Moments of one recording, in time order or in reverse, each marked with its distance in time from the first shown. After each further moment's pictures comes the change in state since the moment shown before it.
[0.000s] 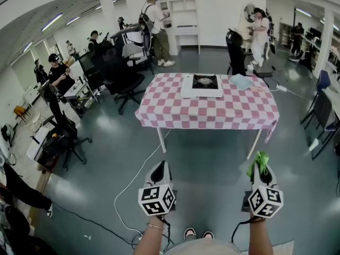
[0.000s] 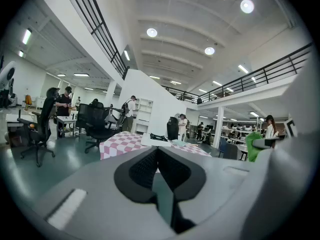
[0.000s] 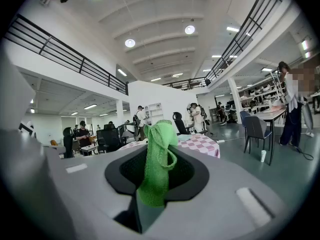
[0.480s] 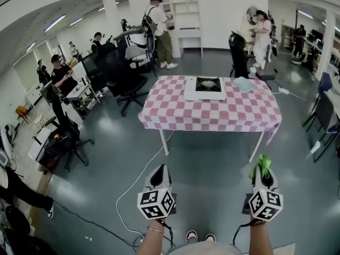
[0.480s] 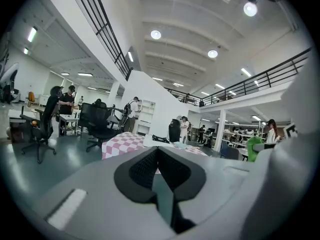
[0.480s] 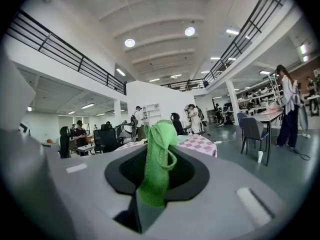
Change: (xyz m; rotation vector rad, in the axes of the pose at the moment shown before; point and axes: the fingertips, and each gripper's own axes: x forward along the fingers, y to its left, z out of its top) left arm -0.010 0.012 0.003 -0.032 -0.019 0.011; right arm -0.003 0.000 -0.003 -0.006 -0.015 -0.040
